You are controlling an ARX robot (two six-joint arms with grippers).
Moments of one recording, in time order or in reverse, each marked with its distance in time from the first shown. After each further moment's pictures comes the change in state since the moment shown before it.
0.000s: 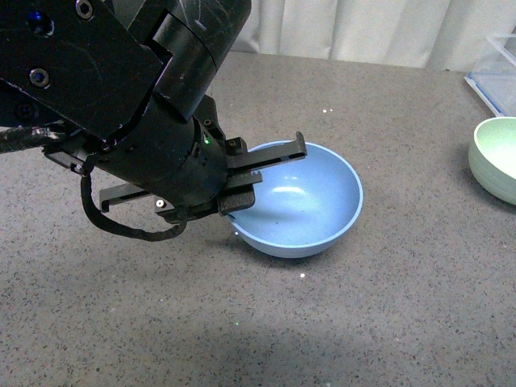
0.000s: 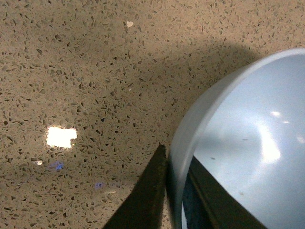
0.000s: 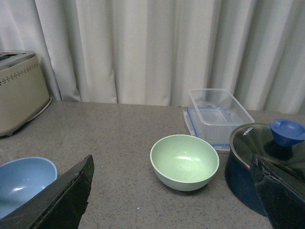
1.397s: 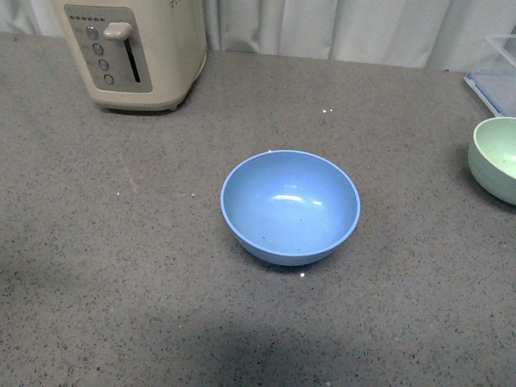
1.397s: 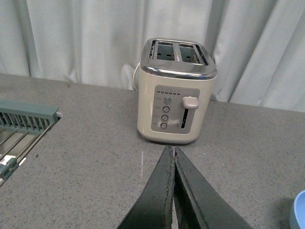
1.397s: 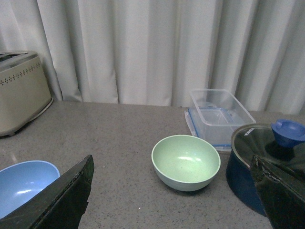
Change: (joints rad) left arm 0.515 -0.897 -0.913 0.981 0.046 0.594; right arm 0.000 0.000 0.000 0.000 0.000 0.000
